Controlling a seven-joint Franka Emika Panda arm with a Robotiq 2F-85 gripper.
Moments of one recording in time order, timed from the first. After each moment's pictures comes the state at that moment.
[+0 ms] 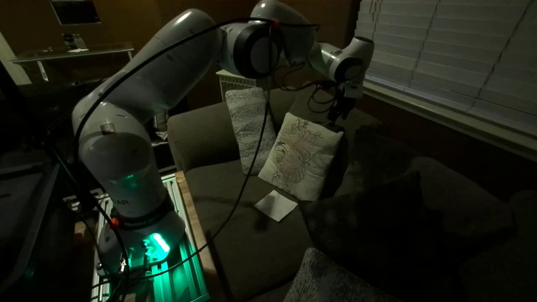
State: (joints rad) arm 0.19 0.96 -0.07 -1.05 0.20 2.08 1.42
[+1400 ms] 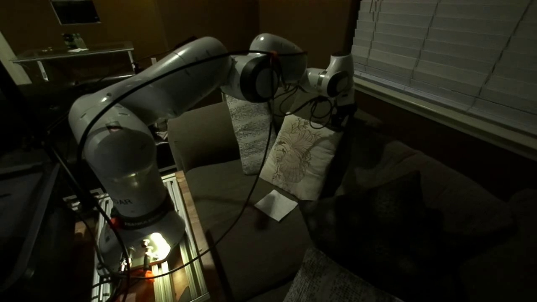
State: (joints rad) arm 0.27 1.20 -0.13 -0.82 0.00 2.32 1.65
